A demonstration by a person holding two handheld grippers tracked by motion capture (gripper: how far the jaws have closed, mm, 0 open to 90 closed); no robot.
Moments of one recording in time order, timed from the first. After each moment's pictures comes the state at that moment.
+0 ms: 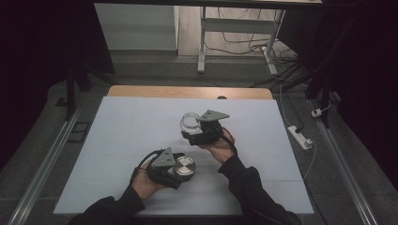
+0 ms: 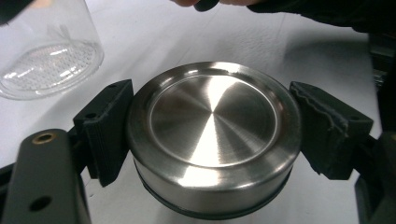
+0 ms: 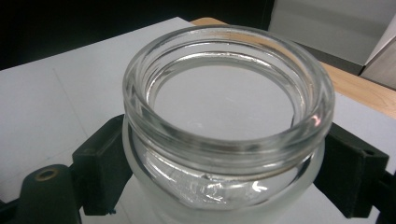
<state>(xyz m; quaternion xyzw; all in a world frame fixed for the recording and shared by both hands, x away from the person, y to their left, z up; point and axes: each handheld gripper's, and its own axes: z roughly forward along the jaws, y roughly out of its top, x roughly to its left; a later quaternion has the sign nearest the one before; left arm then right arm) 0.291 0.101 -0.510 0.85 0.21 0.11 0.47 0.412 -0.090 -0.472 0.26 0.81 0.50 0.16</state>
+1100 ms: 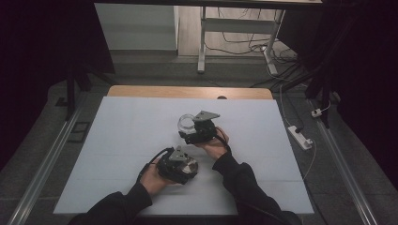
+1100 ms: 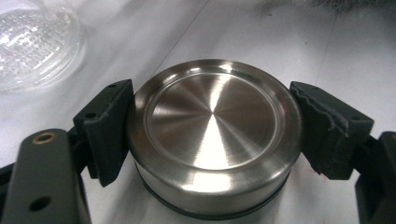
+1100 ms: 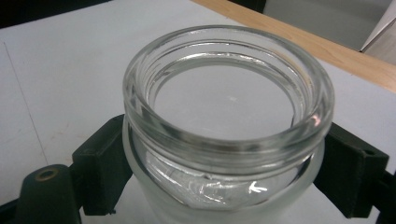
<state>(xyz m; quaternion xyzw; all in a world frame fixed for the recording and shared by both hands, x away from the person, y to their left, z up) 0.321 0.077 -0.540 0.89 0.25 0.09 0.38 0.439 -0.073 -0.509 0.26 0.83 0.46 0.17</state>
